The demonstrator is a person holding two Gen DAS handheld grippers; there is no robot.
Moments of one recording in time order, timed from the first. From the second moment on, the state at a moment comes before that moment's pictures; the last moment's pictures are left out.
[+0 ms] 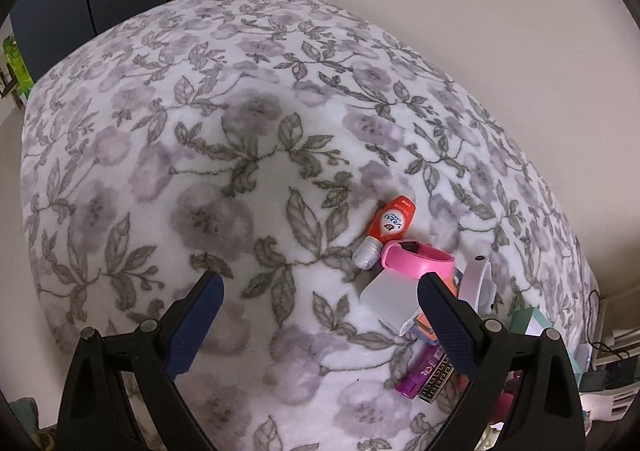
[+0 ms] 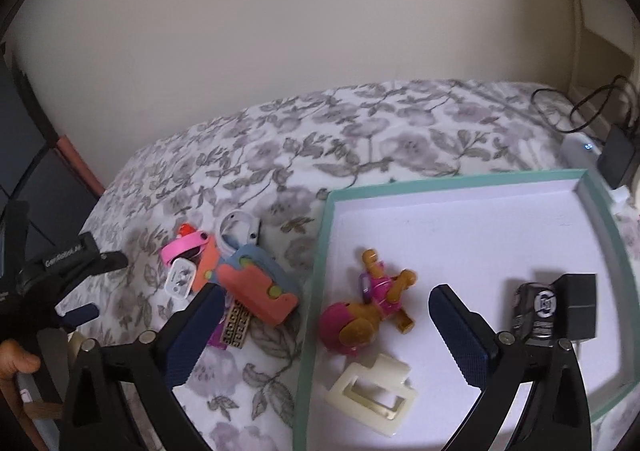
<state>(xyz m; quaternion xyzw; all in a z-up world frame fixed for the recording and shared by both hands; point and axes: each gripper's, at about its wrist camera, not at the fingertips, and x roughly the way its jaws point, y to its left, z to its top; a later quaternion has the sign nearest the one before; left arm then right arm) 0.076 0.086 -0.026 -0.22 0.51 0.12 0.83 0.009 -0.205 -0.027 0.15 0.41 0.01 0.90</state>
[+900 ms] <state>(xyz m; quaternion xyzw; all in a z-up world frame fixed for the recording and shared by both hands) 0.123 0.063 -0.054 -0.22 0.55 0.00 0.81 0.071 -0.165 -0.051 0.15 0.44 0.12 0.87</state>
